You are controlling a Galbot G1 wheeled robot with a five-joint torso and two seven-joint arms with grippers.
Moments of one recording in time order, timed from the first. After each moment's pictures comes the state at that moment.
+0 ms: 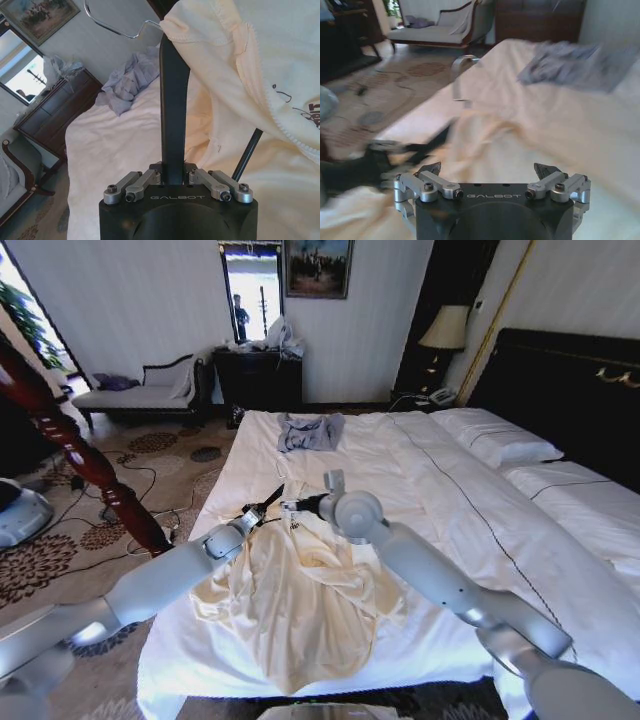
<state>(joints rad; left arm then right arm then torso) 0.30 -0.78 0.58 -1.53 -0.46 0.40 -0.23 -0.32 1.02 -0.31 1.84 1.22 -0.74 0.61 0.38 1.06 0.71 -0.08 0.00</state>
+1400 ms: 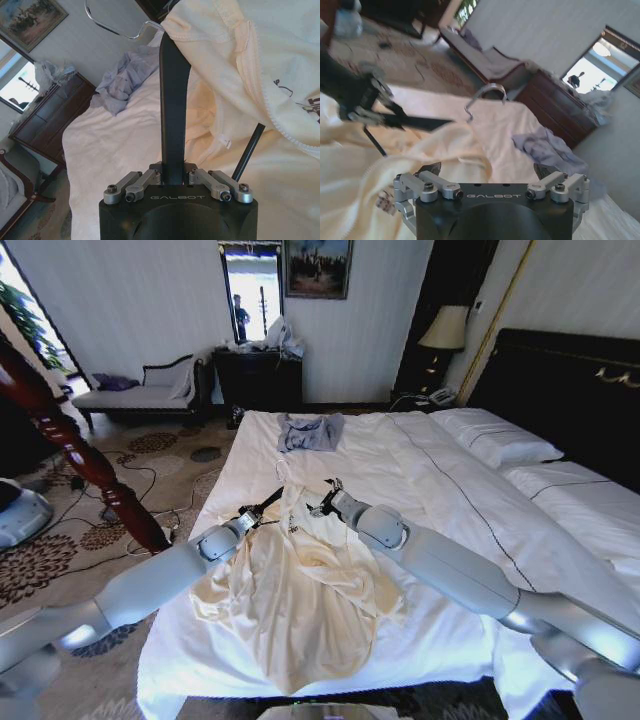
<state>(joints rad) 0.29 -0.75 0.59 -1.53 -0.41 0.40 -0.18 -0.29 0.86 -0.46 1.86 0.40 -0.59 0.05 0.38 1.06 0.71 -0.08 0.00</state>
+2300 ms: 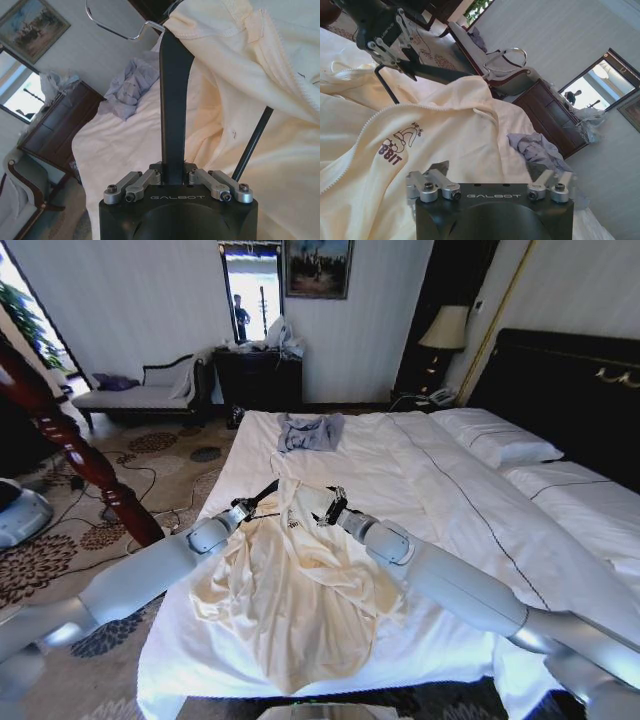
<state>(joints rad) 0.28 -0.68 0.57 -1.56 -0.36 0.36 -0.12 -0.38 0.85 -0.45 1.79 0.13 -0.48 -0.02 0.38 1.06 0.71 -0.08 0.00</state>
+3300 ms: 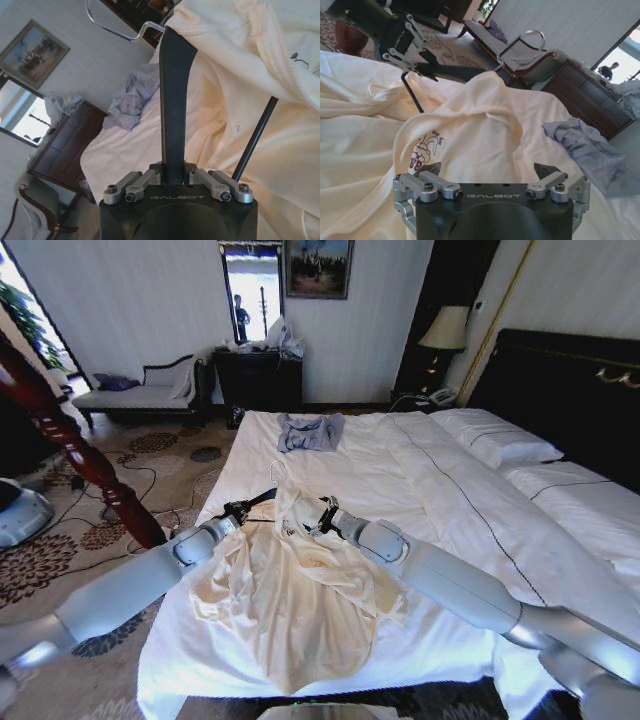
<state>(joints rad) 0.35 -0.63 0.51 -1.58 -0.24 0.27 -0.07 -0.35 0.85 -0.48 1.81 0.36 -0.54 -0.04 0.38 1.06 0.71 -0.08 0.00</state>
